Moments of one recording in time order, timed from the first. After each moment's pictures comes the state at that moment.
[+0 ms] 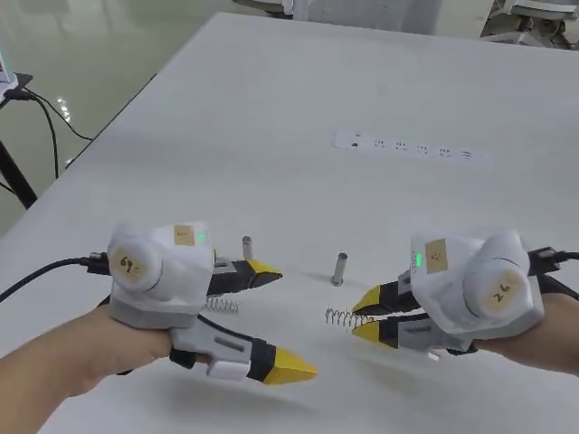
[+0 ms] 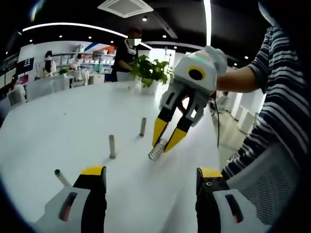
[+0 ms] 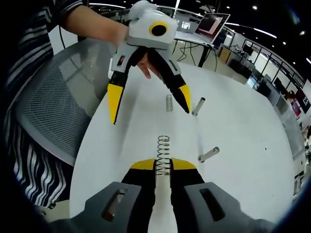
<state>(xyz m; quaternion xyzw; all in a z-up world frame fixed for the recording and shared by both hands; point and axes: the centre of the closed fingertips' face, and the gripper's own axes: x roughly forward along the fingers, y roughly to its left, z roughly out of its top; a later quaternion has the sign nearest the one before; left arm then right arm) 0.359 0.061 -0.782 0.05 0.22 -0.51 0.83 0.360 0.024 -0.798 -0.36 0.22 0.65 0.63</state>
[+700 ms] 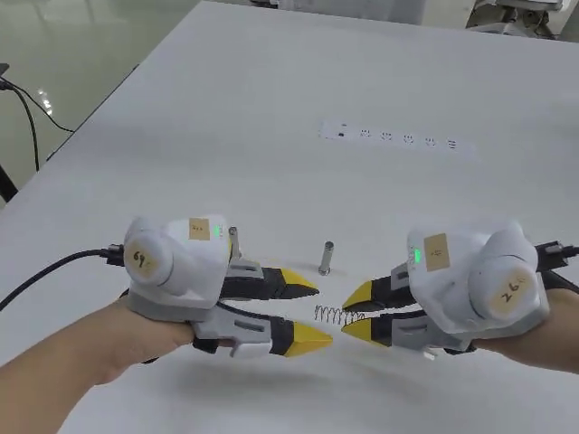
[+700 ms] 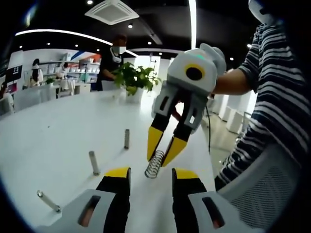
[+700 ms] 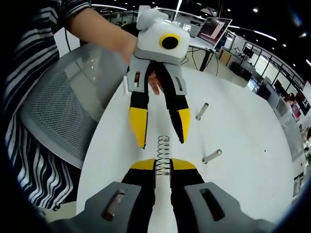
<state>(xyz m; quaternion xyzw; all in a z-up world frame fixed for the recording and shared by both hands) 0.355 0.028 -0.775 0.04 0.19 -0.56 0.81 0.346 0.022 -0.789 -0.36 0.21 0.66 0.63</state>
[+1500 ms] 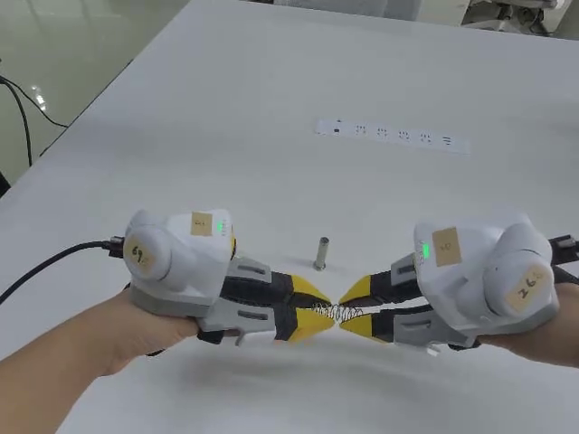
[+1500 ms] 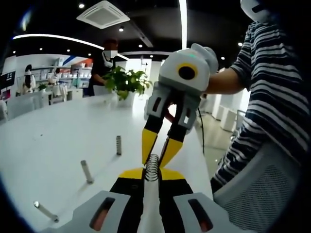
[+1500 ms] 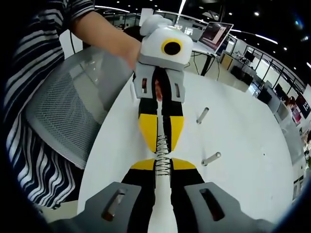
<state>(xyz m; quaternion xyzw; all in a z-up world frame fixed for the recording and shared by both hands) 0.347 0.016 -0.767 0.05 0.16 -0.59 0.79 0.341 0.019 -0.779 -0.35 0.20 0.67 0.62</state>
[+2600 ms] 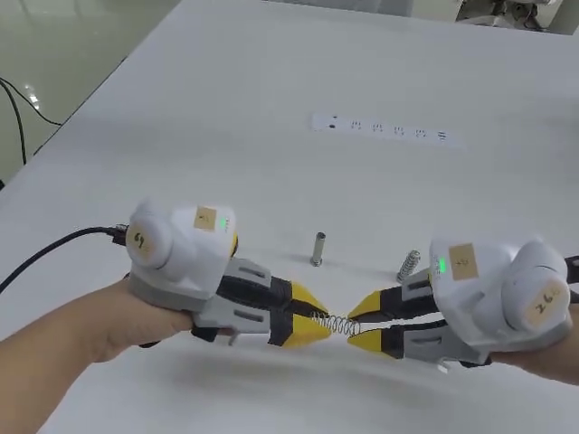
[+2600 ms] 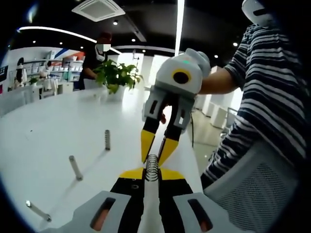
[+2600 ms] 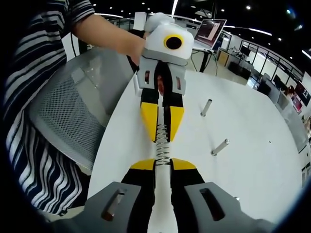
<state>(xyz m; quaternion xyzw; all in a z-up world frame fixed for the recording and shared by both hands) 0.332 0.013 -0.773 0.04 0.19 -0.62 0.76 0.329 0.005 -0.792 -0.32 0.22 0.67 0.64</state>
